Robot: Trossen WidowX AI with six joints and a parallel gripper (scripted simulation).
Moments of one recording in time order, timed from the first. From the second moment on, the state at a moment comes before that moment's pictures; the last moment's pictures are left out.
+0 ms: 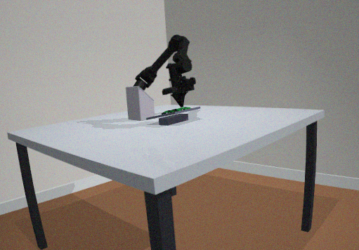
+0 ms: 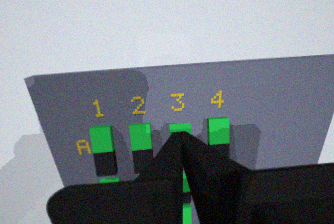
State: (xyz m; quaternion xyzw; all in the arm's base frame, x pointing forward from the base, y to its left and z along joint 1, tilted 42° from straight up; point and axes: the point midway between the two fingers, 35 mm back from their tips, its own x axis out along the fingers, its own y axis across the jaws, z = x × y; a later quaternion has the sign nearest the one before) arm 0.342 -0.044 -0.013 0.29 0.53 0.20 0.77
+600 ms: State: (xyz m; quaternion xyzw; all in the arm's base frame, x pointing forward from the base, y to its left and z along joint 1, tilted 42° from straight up) arm 0.343 -0.043 -0.014 0.29 0.53 0.20 0.77
